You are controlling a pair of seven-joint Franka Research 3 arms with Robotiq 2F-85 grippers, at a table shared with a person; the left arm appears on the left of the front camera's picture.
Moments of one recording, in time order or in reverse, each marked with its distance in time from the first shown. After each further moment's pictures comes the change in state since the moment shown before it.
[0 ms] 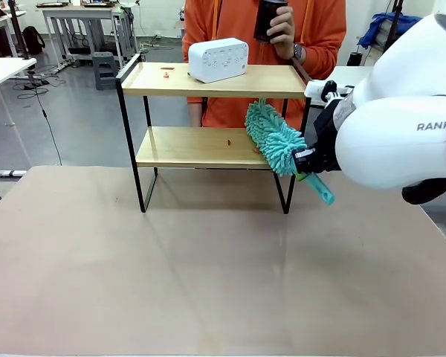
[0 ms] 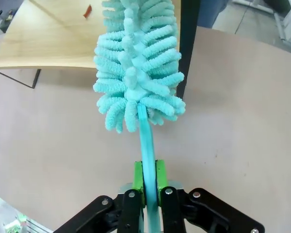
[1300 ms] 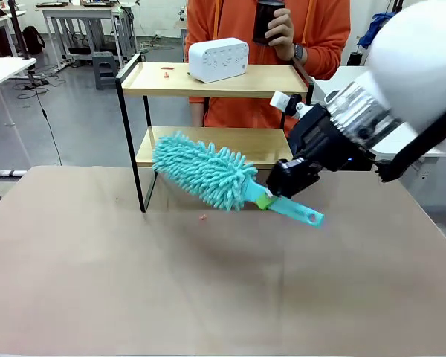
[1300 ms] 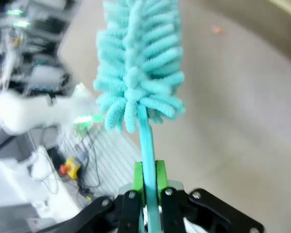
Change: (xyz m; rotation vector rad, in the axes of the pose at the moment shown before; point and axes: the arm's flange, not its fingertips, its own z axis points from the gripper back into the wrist) left arm 0.000 0.000 0.000 0.000 0.000 0.000; right arm -0.023 0.037 0.028 0.653 0.325 0.281
